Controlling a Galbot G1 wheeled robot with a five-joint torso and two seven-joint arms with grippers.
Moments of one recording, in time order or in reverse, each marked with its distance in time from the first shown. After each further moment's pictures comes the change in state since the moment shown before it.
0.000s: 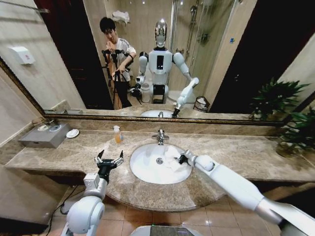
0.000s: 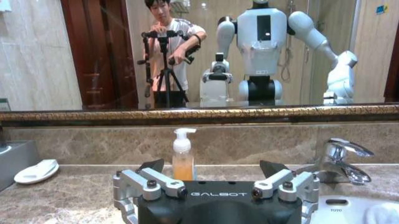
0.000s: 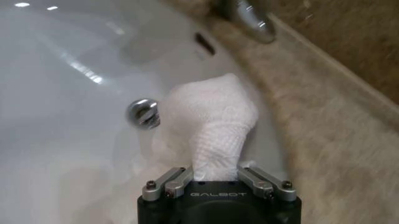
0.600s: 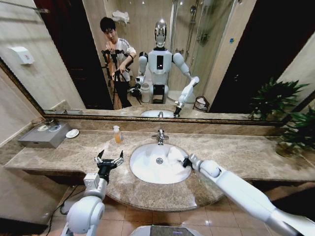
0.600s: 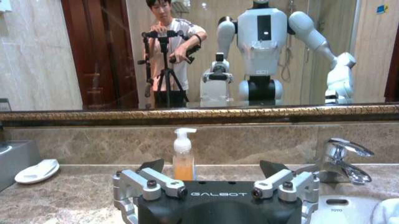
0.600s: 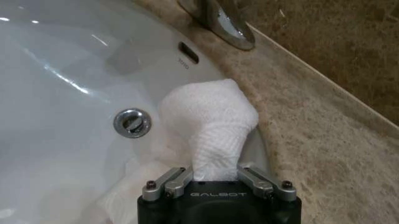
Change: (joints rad) left arm 0.000 0.000 0.000 0.000 0.000 0.000 0.000; right arm -0.057 0.008 0.075 0.021 0.000 0.028 0.056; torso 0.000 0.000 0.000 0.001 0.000
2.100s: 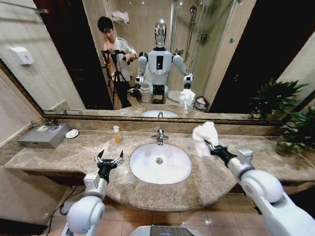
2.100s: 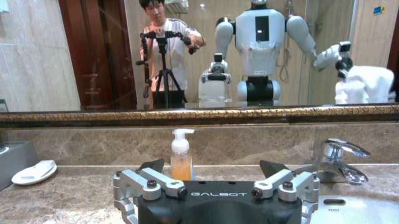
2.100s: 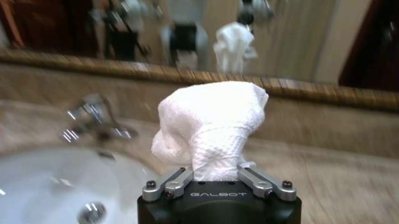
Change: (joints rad) left arm 0.000 0.000 0.000 0.000 0.000 0.000 0.000; right arm -0.774 0.029 1.006 0.693 0.337 -0.231 0.264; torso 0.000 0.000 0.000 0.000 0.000
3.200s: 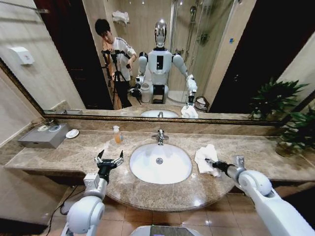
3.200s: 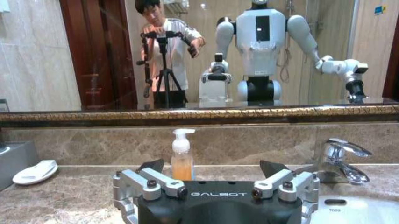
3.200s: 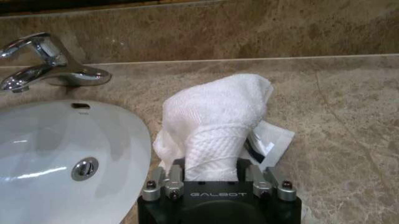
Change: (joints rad) left arm 0.000 0.000 0.000 0.000 0.000 0.000 0.000; right arm 0.128 0.010 -0.107 -0.271 0.093 -0.080 -0.061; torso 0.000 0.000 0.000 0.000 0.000
